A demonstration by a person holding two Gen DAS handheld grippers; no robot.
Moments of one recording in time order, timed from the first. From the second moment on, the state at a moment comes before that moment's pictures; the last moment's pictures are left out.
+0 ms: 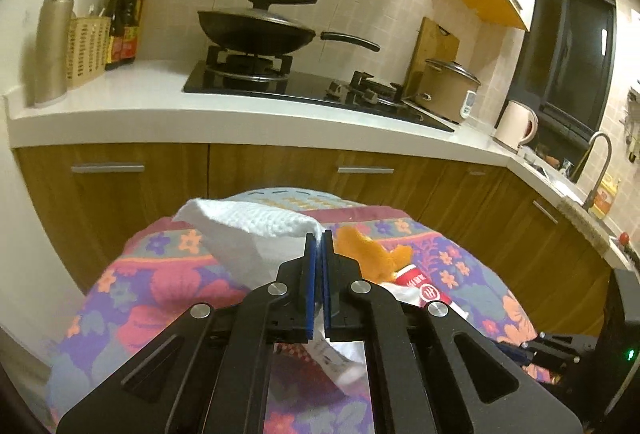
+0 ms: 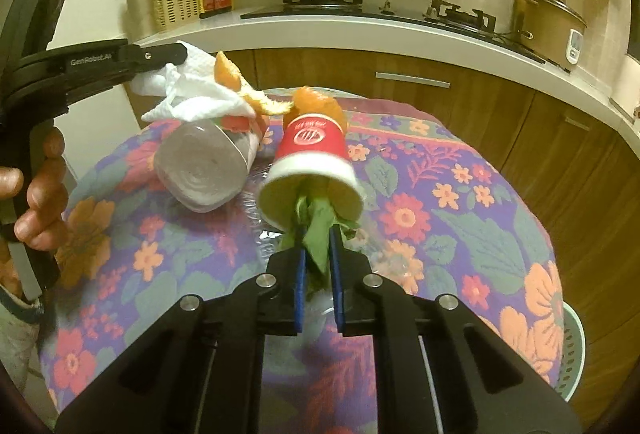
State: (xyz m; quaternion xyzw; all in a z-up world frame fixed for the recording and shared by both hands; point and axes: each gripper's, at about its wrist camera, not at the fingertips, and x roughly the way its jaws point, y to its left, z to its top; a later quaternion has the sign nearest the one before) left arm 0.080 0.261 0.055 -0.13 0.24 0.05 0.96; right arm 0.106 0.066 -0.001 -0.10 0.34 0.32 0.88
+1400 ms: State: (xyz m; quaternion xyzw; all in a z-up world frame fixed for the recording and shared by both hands) left arm -0.032 0.289 -0.005 -0.14 0.32 0.08 0.93; right arm 0.075 0.069 -0.010 -0.11 0.36 0.32 0.87
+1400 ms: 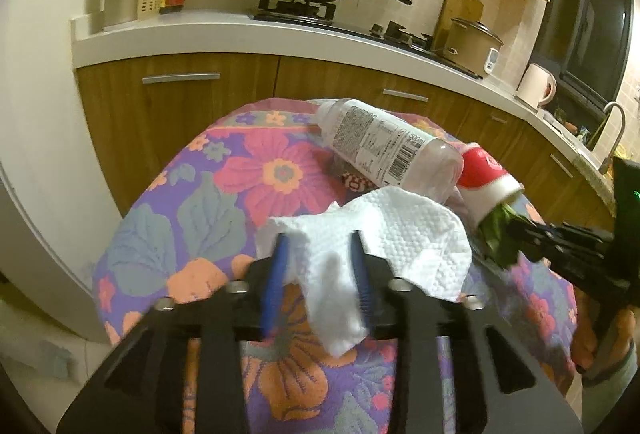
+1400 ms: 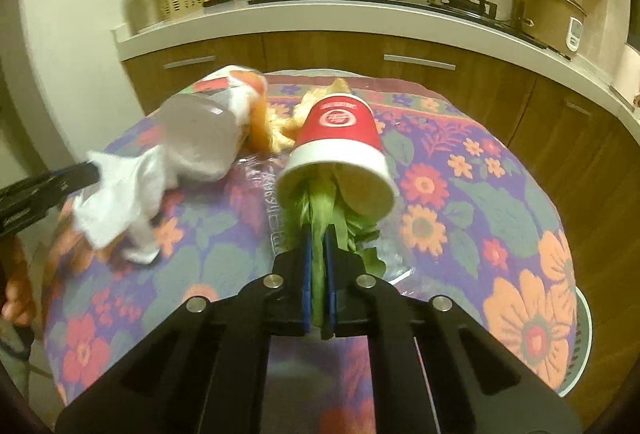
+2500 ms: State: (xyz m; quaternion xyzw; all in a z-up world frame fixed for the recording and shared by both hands) left arm -0.030 0.242 0.044 -0.10 0.29 0.06 0.95; right arm -0.003 -0.010 0.047 -0.09 0.30 0.34 0.89
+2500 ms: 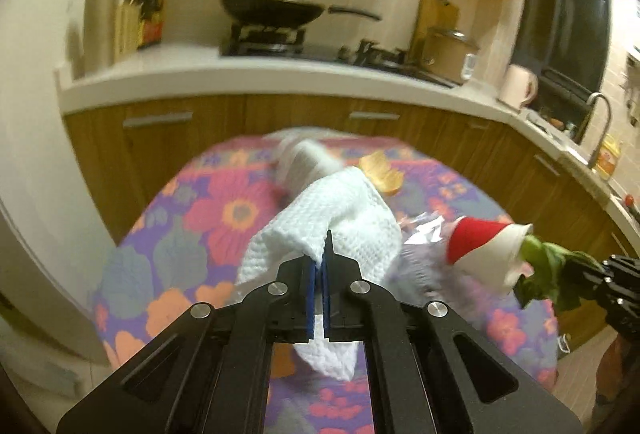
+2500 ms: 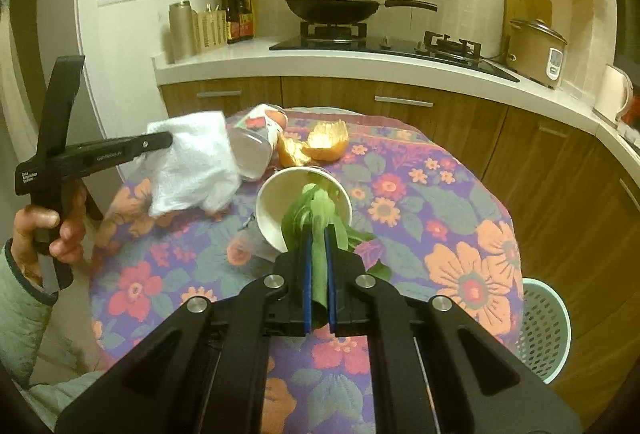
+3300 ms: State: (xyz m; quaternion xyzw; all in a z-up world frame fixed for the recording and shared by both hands) left arm 0.014 0.123 0.078 -0.06 0.26 -0.06 0.96; right arm -0.013 -0.115 0.067 -0.05 0.32 0.32 0.89
